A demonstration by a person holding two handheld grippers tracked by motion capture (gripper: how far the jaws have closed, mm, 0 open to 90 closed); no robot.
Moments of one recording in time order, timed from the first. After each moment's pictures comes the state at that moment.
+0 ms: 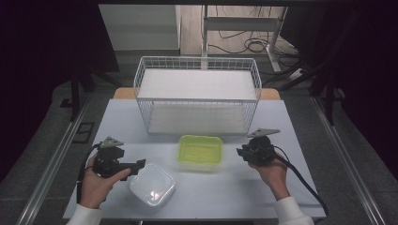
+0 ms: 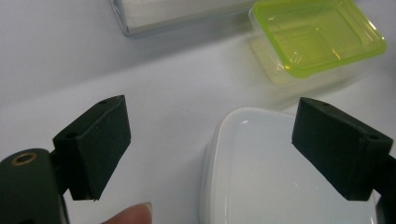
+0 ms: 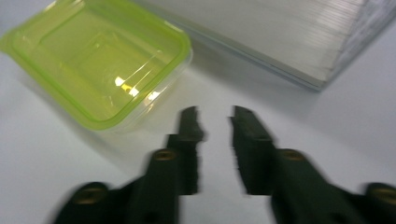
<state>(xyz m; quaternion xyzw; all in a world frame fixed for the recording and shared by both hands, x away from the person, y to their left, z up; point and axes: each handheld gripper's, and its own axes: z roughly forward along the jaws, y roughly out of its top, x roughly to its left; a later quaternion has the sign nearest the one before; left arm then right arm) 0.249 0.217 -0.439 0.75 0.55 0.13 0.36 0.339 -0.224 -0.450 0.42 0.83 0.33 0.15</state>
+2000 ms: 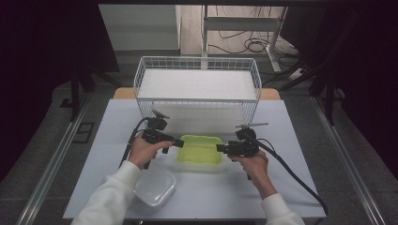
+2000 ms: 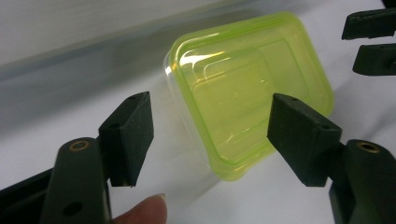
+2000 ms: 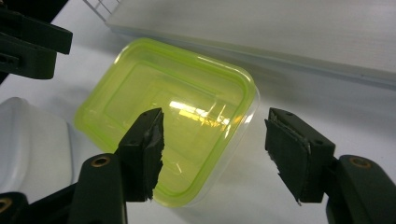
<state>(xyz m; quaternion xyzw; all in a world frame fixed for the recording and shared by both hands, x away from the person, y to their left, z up) 0.371 0.128 -0.451 0.78 0.54 -0.05 0.32 0.364 -0.180 -0.460 0.49 0.78 0.38 0.03</state>
